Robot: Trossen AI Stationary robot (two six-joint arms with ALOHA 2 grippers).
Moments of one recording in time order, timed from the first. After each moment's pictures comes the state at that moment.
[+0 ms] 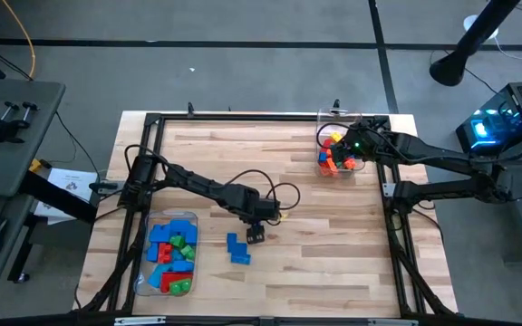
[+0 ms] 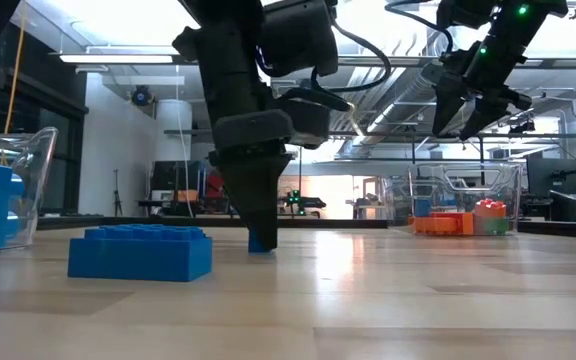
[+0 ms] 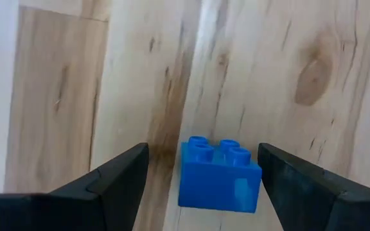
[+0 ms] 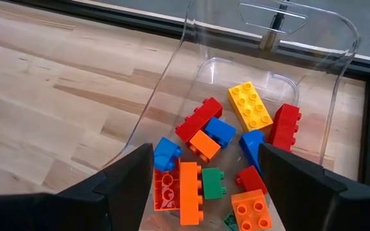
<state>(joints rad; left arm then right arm) -0.14 2.07 1.41 -0.65 -0.04 -0.30 -0.39 0.99 0.82 -0.80 0.43 0.73</state>
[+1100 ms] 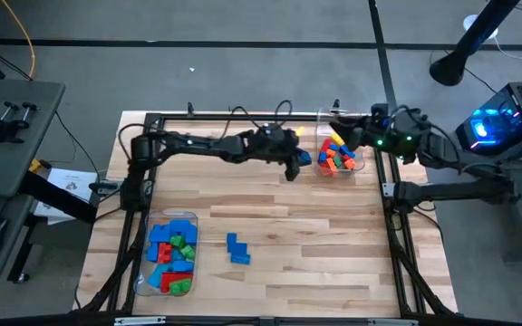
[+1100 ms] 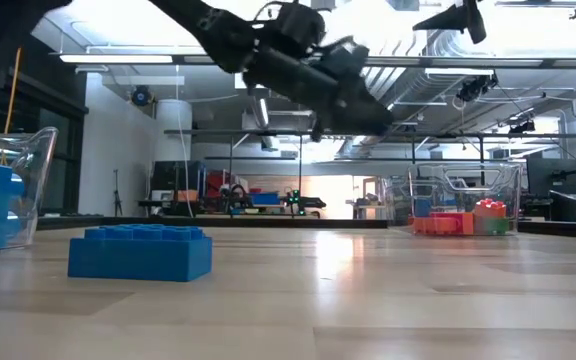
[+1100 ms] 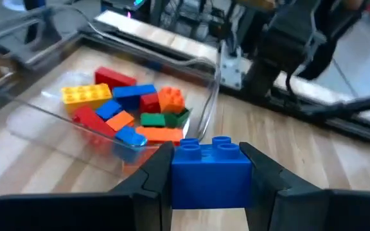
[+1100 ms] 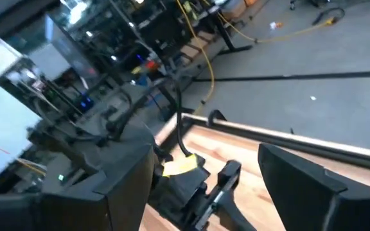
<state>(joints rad) 0.23 2.03 1.46 0.17 0.12 -0.21 -0.25 0.79 0.95 -0.32 0.30 0.65</state>
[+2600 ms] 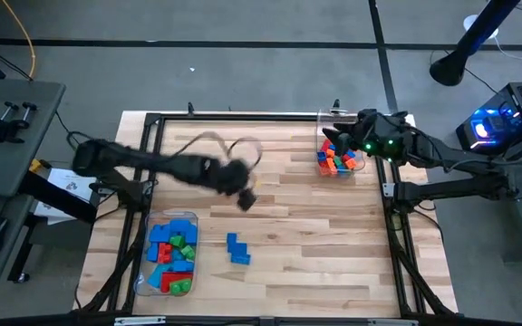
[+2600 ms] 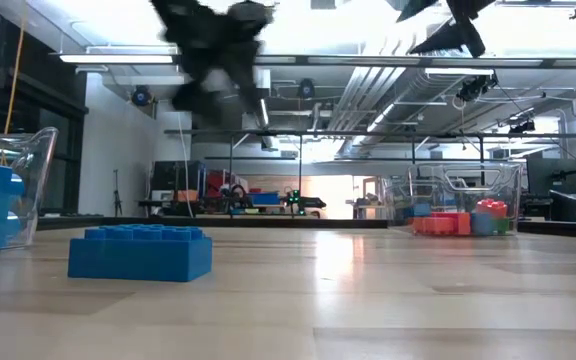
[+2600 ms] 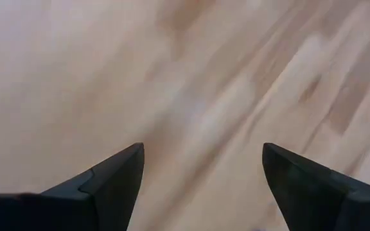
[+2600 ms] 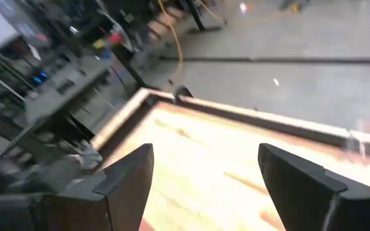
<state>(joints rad) -0.02 1.57 1.19 -0.62 -0.16 -0.71 -0.22 0.87 0.95 -0.40 0.39 0.64</state>
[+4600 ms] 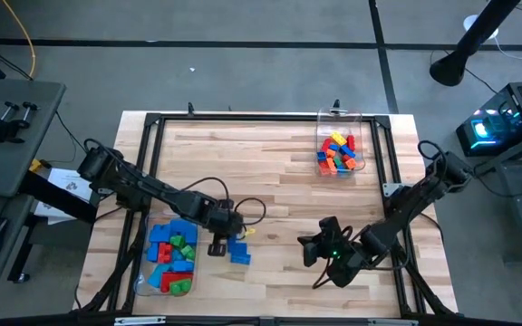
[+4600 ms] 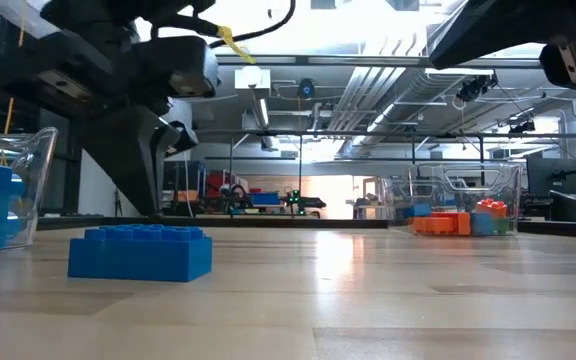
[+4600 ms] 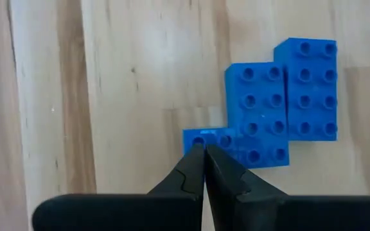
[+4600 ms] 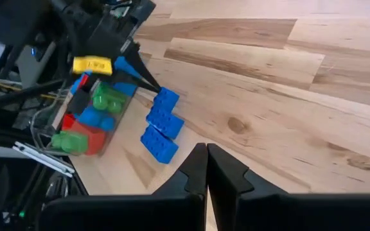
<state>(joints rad) -0.31 1.66 0.94 -0.44 -0.01 -0.21 0.72 1.57 1.00 -0.37 0.81 1.67</state>
